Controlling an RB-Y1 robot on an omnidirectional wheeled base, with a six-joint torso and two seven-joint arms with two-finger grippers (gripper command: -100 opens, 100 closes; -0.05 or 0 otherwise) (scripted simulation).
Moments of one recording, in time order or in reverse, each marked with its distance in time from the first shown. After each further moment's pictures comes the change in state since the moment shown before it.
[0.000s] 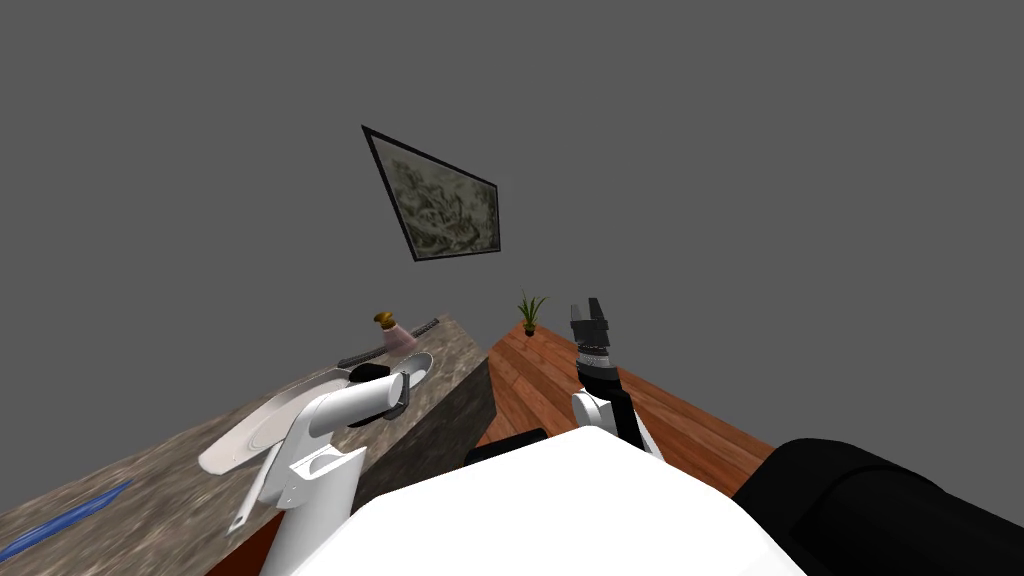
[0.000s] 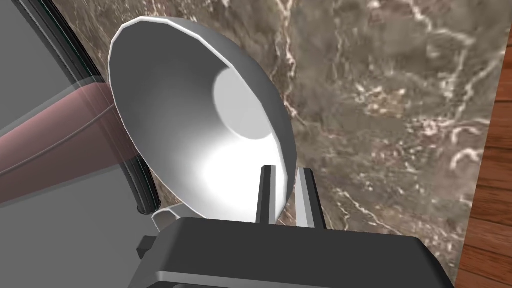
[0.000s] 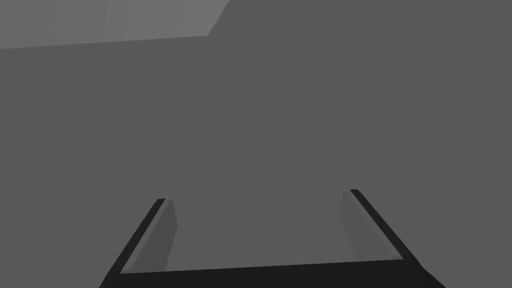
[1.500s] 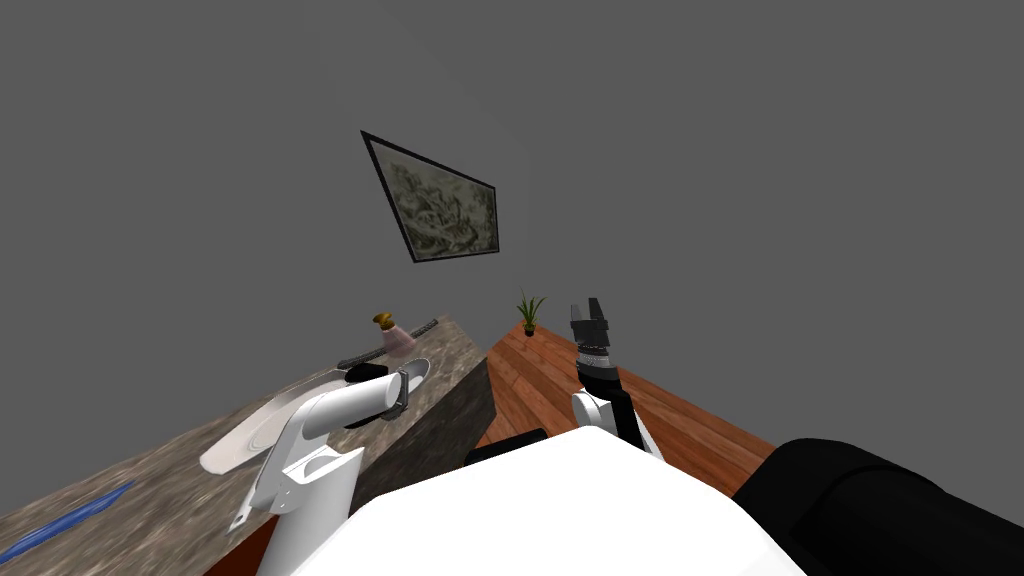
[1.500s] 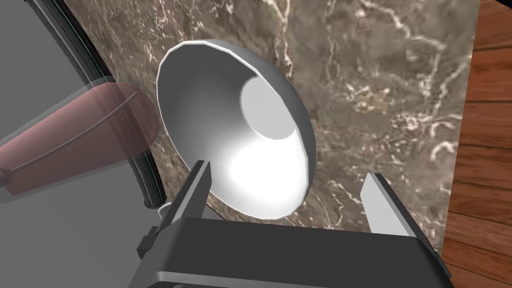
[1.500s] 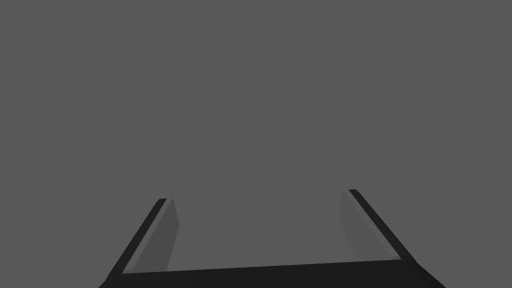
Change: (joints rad) left arm 0.000 0.001 0.000 -0.037 0.000 0.033 0.000; right arm 0.000 0.000 0.000 0.000 0.000 0.000 0.000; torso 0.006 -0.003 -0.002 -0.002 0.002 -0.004
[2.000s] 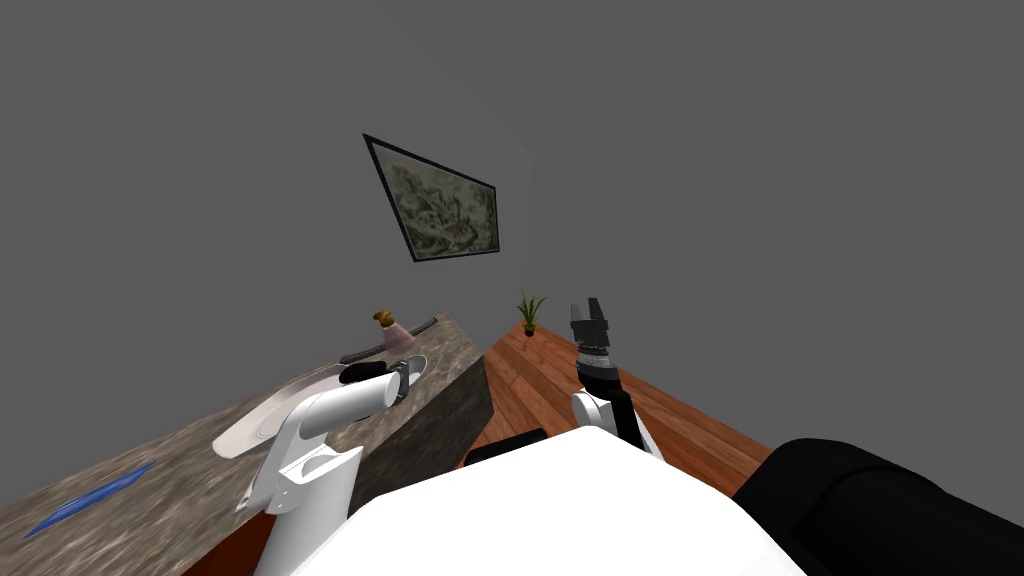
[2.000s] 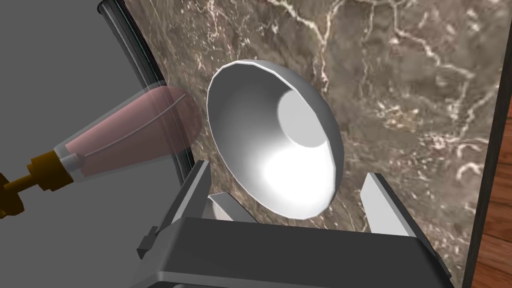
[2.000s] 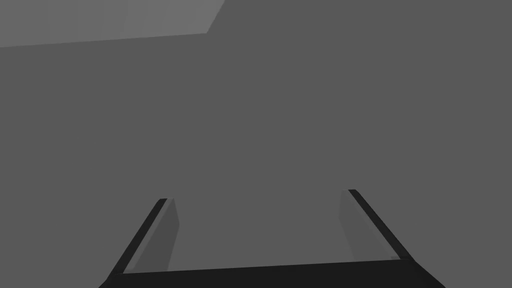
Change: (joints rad) left arm -0.007 0.004 0.004 -0.011 -0.002 -0.131 -0.025; right arm 0.000 0.000 0.000 0.000 0.000 0.000 0.000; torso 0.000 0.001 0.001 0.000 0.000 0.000
